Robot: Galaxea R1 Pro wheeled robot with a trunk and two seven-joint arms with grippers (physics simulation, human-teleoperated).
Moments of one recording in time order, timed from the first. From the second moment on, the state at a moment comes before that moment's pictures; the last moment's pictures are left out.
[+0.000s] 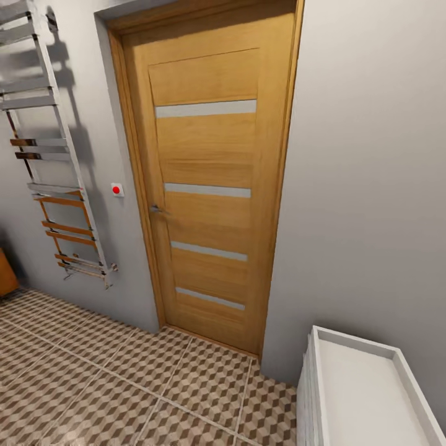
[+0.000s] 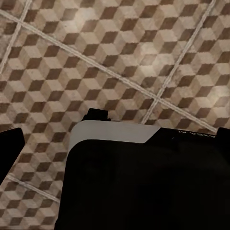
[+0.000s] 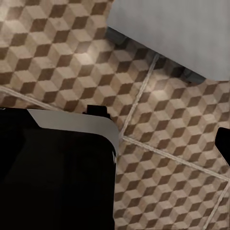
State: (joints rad) left arm -0.18 -0.05 -0.26 -0.01 0.40 -0.13 0.08; right arm -0.17 0.02 0.14 0.03 -0.02 -0.15 -0.14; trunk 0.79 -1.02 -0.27
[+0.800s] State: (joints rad) left arm -0.18 -0.05 -0.26 -0.01 0.40 -0.13 0.08; right arm -0.17 0.02 0.13 0.03 -0.03 -0.16 -0.15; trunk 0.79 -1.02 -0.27
